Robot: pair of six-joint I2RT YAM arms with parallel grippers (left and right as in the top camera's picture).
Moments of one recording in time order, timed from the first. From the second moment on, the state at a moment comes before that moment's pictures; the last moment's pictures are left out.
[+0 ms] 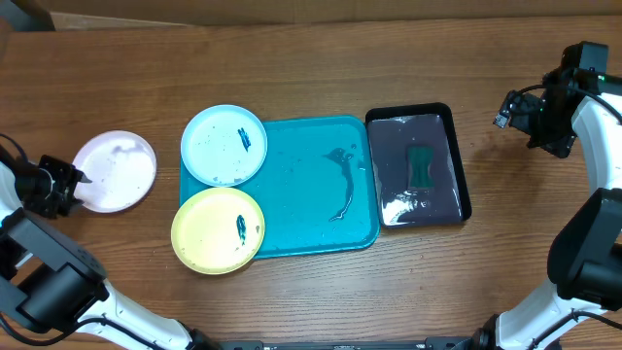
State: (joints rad) left arm 0.78 2.02 1.63 -1.10 0.29 -0.43; right arm -0.27 1.90 1.56 -0.97 -0.09 0.23
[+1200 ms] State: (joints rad) left arm 0.18 2.12 1.63 -1.02 0.03 -0.35; right arm -0.27 1.90 1.56 -0.97 -0.09 0.23
